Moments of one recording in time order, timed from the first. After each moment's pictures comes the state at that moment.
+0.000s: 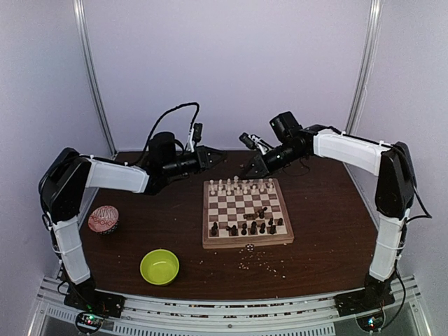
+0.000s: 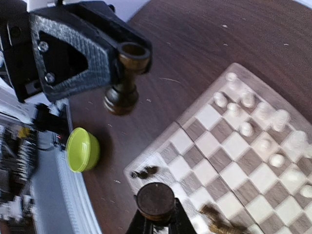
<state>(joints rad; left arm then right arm) -0.62 1.92 1.19 0.71 0.56 -0.80 0.55 1.94 1.65 -0.58 -0.74 0.07</state>
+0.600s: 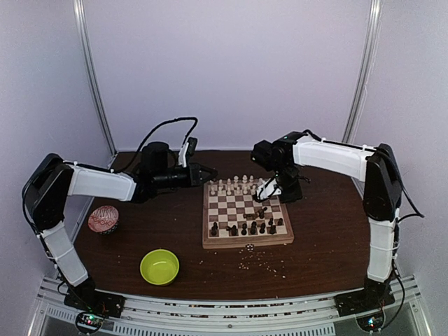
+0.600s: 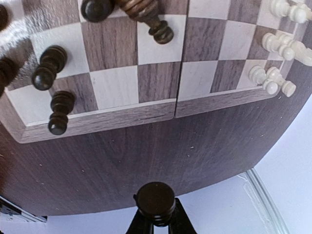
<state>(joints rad) -0.62 1.76 1.01 0.50 0.51 -0.58 0.70 2.01 1.74 -1.25 0.44 -0.88</state>
